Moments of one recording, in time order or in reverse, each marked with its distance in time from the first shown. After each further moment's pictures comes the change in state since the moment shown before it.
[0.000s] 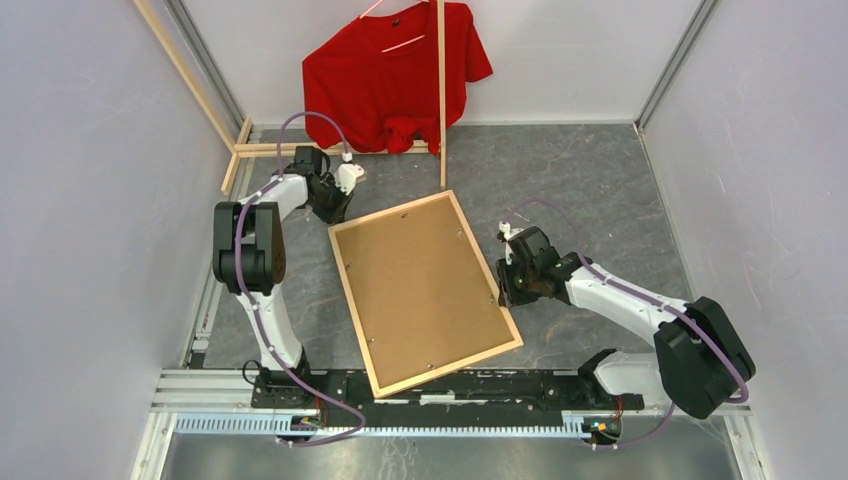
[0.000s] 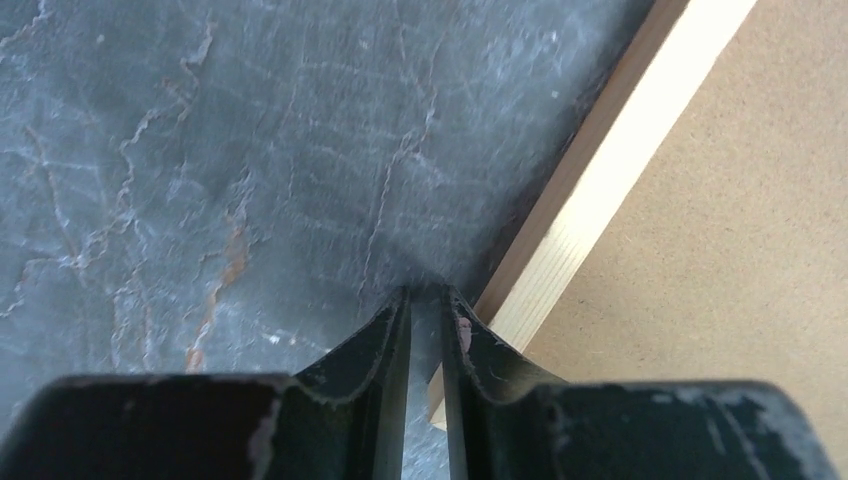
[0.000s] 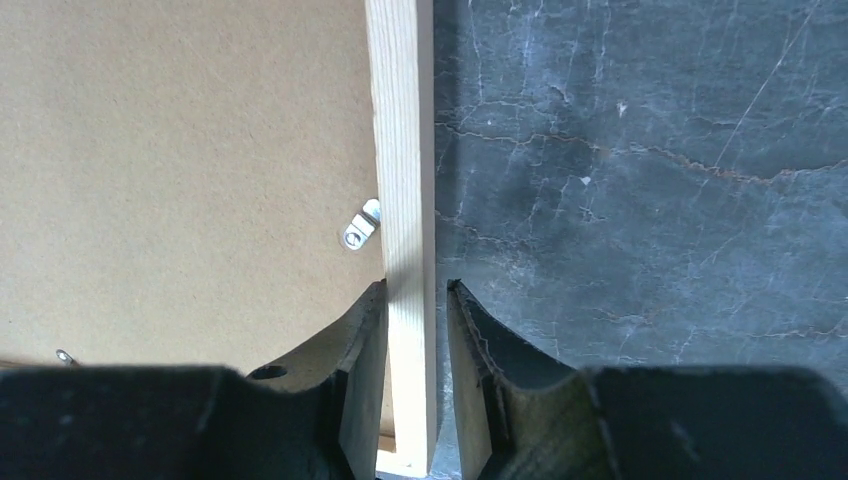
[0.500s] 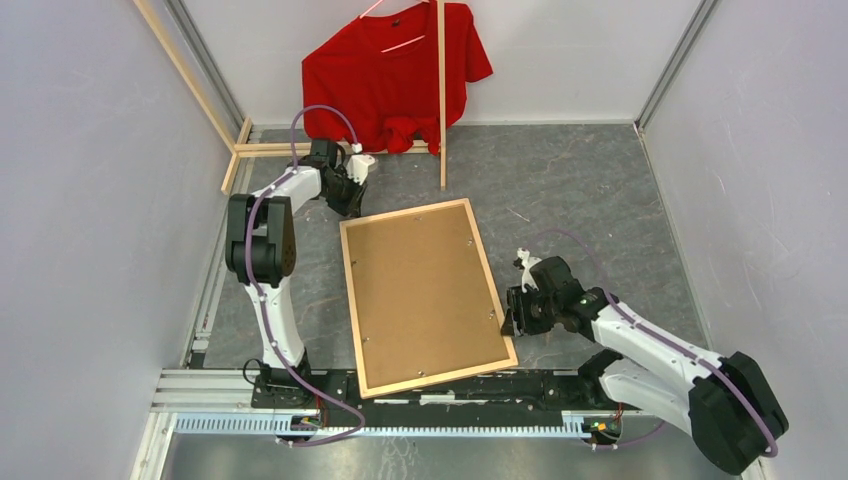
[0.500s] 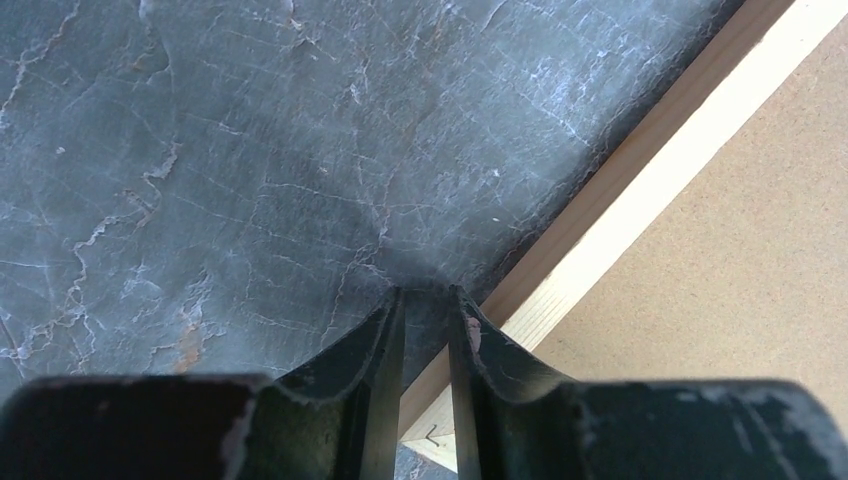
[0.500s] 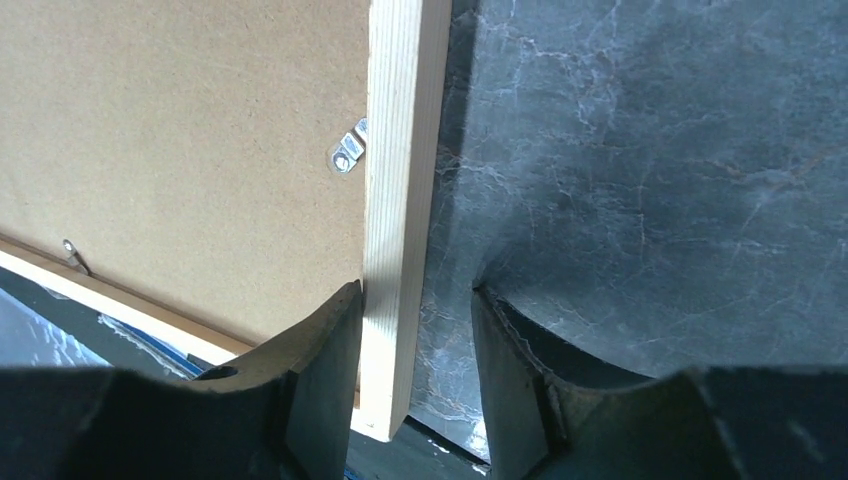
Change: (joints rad) left arm -0.058 0.079 0.117 -0.024 0.017 -0.143; right arm -0.006 -0.317 -0.266 0.016 -0.167 0.093
